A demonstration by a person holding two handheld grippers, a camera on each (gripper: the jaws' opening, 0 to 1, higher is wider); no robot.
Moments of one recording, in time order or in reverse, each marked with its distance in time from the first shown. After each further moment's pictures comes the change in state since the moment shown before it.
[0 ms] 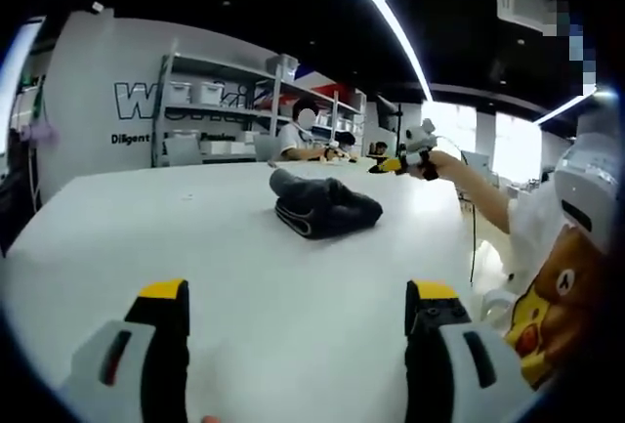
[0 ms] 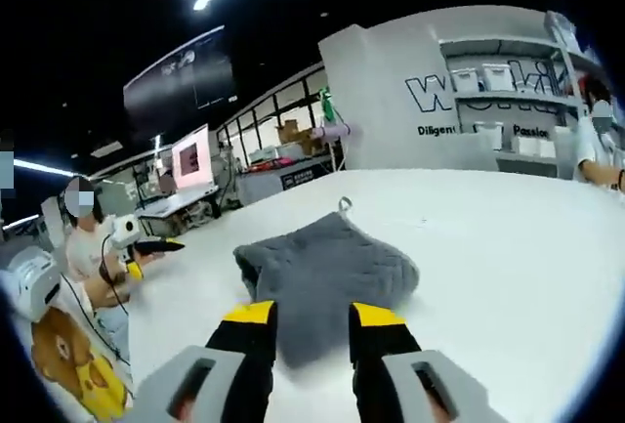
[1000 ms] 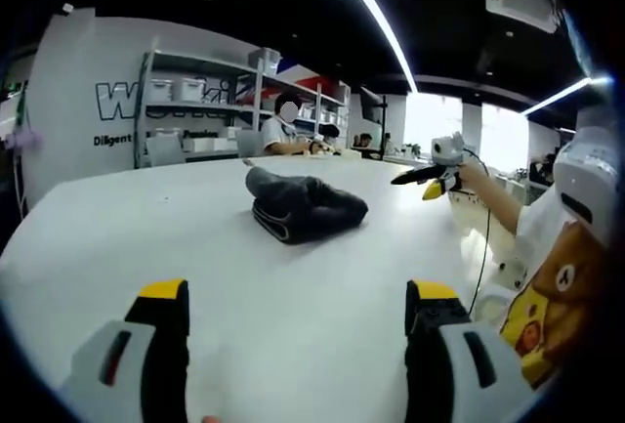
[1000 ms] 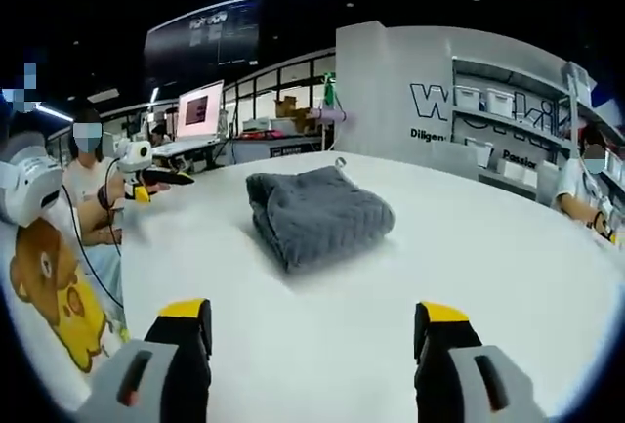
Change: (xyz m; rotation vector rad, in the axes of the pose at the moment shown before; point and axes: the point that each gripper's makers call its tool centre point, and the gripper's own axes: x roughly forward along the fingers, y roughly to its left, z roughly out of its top) left arm 0.025 -0.022 0.006 0.032 0.030 -0.066; right arm -0.061 0.010 -0.065 -0.142 0.065 -0.095
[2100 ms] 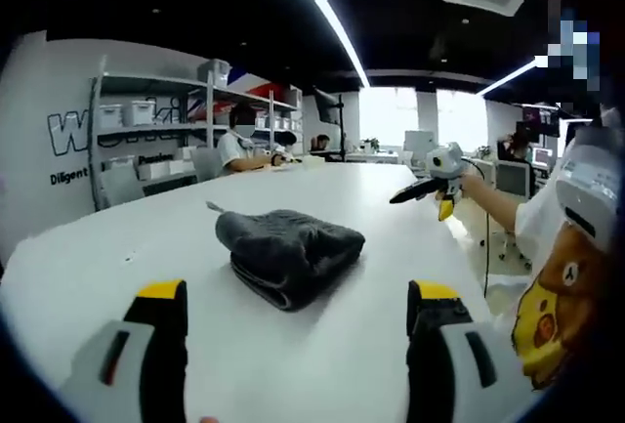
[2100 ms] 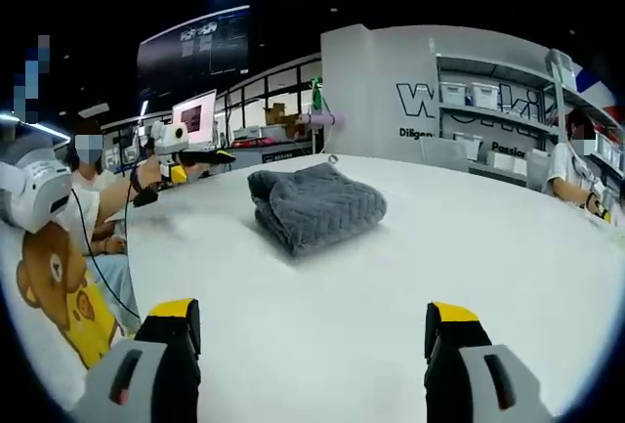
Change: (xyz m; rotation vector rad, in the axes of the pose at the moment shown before) left arm 0.098 0.010 0.066 0.186 -0.021 -0.216; right arm -0.028 0.010 -0.019 0.056 -0.023 -0.026
